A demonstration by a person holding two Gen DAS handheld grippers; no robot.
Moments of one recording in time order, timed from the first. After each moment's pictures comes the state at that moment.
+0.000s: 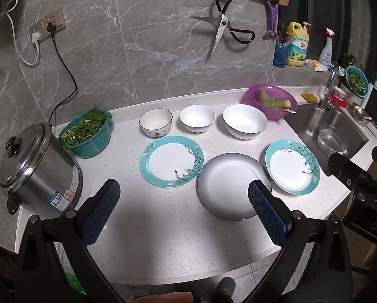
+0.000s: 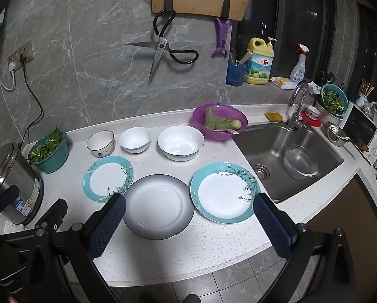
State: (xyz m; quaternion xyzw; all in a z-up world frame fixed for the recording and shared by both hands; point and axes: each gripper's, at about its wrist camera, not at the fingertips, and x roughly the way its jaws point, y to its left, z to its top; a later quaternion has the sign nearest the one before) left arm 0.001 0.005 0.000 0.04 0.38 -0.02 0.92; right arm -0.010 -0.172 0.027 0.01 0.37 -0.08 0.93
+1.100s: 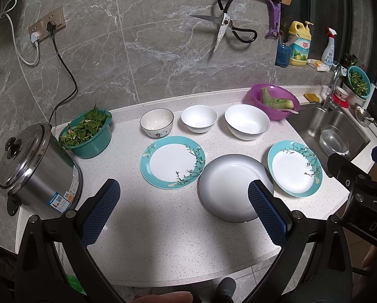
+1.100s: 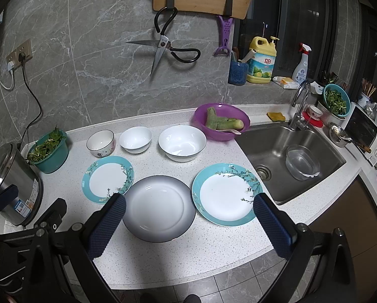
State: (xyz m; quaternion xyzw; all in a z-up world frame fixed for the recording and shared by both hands) left arm 0.021 0.011 0.000 0.04 0.39 -0.01 0.92; right arm -0.001 -0.171 0.025 0.01 0.37 -0.07 0.92
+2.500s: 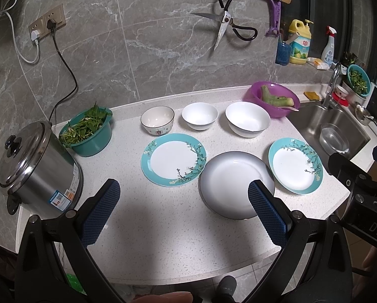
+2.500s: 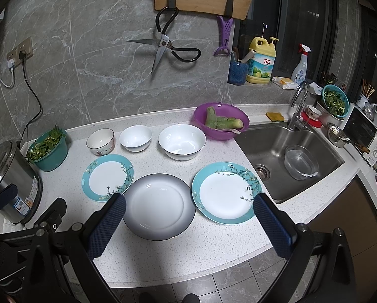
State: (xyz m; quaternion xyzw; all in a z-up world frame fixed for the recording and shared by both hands) left arm 0.021 0.013 -0.007 0.04 0.39 -0.01 0.92; right arm -0.002 -0.171 0.027 0.01 0.37 -0.08 0.92
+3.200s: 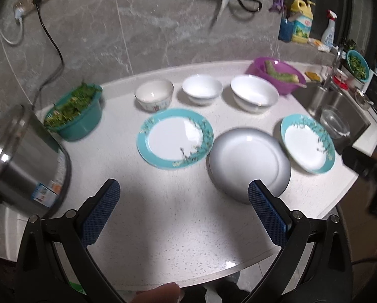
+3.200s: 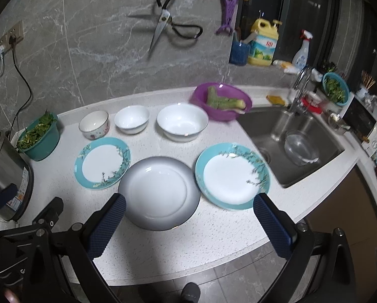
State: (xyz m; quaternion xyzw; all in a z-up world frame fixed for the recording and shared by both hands) left arm 0.054 0.055 -0.092 0.04 0.44 -0.05 0.89; right arm 0.019 -0.152 -0.024 0.02 0.42 -0.08 0.90
